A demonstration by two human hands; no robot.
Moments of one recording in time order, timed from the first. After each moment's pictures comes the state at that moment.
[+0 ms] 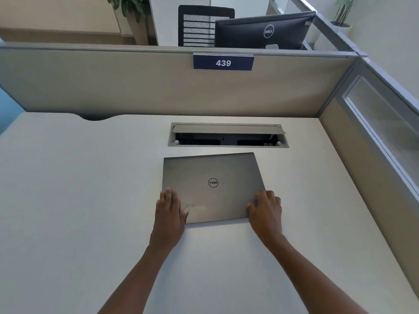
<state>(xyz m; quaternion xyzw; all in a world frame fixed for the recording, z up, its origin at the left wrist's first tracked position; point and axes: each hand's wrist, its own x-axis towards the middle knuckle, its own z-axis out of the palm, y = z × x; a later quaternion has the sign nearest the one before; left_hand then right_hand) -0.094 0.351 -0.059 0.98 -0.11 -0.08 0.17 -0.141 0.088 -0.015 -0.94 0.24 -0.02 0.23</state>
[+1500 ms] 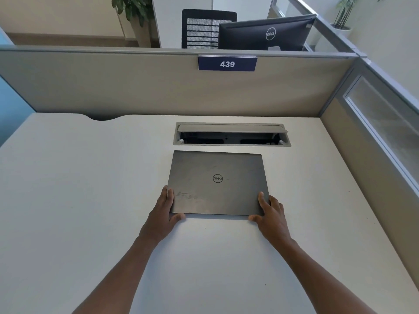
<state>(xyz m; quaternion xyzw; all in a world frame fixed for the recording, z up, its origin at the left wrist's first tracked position) -0.083 0.403 -0.075 0.94 -0.12 -0.10 0.30 -0.165 0.066 -0.055 -0.93 0.21 0.07 0.29</state>
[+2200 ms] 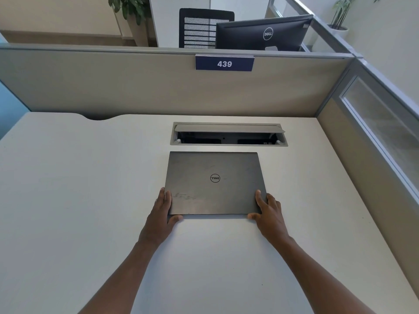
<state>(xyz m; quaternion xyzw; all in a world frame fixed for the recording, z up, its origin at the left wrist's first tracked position) -0.092 0.398 -0.077 0.94 -0.11 -0.08 0.31 -0.161 0.061 -0.055 -0.94 0.20 0.08 0.28</state>
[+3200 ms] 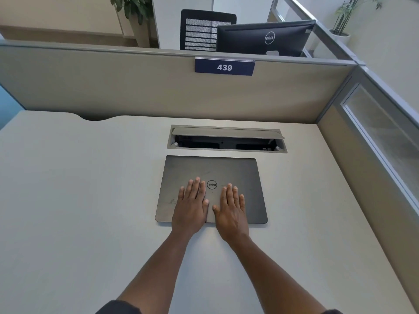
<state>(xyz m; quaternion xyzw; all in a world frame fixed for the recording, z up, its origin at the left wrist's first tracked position) -0.065 0.285 -0.069 0.98 -0.18 -0.03 0.10 -0.114 0.146 -0.068 -0.99 0.08 0.05 0.14</state>
